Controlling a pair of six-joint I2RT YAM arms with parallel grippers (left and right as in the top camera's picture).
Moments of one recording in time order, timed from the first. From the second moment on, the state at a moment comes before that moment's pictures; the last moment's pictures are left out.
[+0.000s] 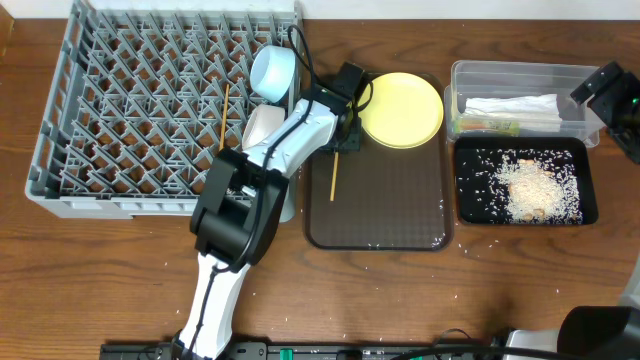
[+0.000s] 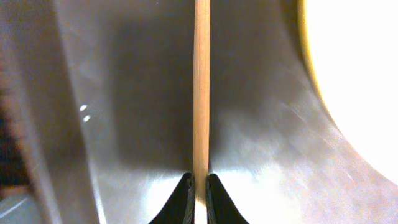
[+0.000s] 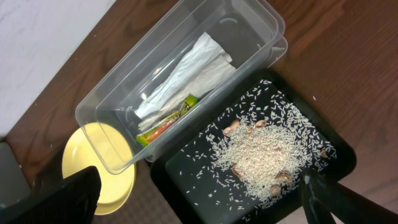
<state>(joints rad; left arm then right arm) -0.51 2.26 1.75 -0.78 -0.01 -0.42 -0.37 1.59 1.70 -1.10 -0.08 0.49</state>
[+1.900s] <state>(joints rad) -0.37 1.83 1.77 -0.78 -0.03 -0.20 -0.37 1.59 1.70 -1.10 -0.08 0.49</state>
